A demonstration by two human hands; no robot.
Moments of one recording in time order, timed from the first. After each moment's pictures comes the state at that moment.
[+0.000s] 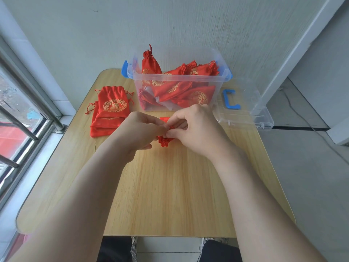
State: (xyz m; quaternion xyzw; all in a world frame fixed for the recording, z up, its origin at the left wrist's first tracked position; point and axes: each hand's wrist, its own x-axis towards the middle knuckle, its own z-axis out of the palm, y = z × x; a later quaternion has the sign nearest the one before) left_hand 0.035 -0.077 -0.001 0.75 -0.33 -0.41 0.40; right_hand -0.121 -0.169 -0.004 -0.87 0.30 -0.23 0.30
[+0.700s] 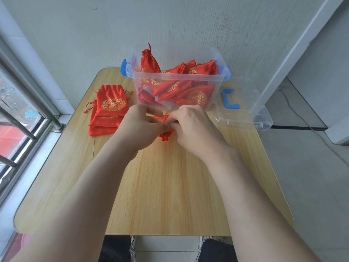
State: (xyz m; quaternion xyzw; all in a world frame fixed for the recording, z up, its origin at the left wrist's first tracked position) left_hand 0.031 -0.080 -0.003 0.75 -0.36 -0.33 0.45; right_hand -0.116 -0.161 -0.007 -0.92 0.29 -0.22 0.15
